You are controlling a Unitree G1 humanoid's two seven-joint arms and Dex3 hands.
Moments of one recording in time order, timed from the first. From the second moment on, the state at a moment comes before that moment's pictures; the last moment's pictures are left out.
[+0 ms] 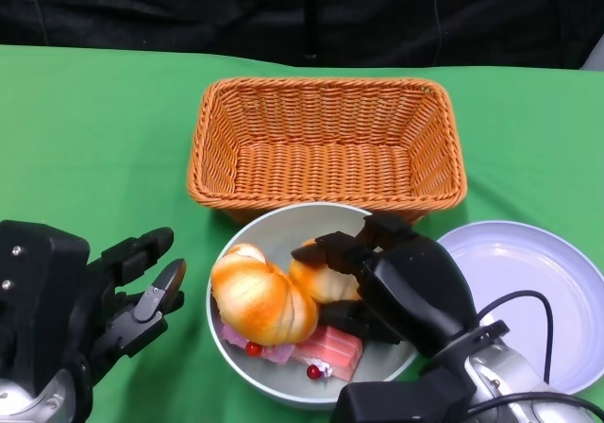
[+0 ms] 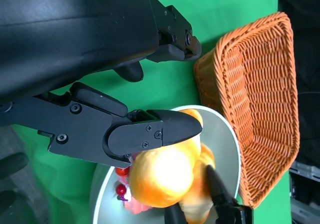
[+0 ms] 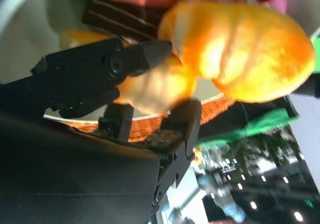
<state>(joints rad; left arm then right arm) 0.03 0.17 0.07 -0.31 -0.24 0.70 -0.15 -0.28 -0.12 0.49 0.34 -0.89 -0.27 -0.43</state>
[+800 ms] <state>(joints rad) 0.04 0.16 0.08 -0.31 -0.23 0.69 -0.15 -0.30 -0.14 0.47 0.32 -0.87 -0.48 -0.67</state>
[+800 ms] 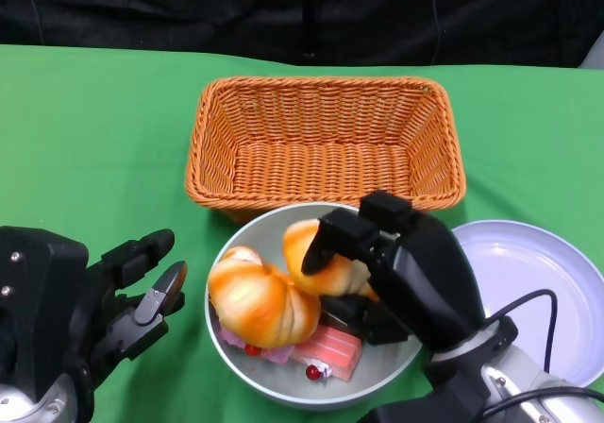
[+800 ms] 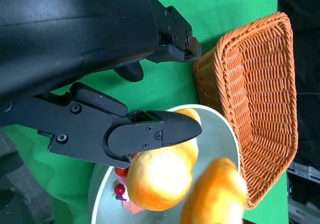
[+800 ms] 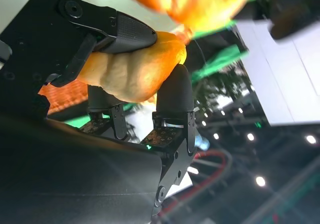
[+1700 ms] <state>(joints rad) 0.03 0.16 0.08 -0.29 -0.24 0.69 -0.16 -0.07 -0.25 0.25 -0.02 -0.62 -0.63 -0.43</state>
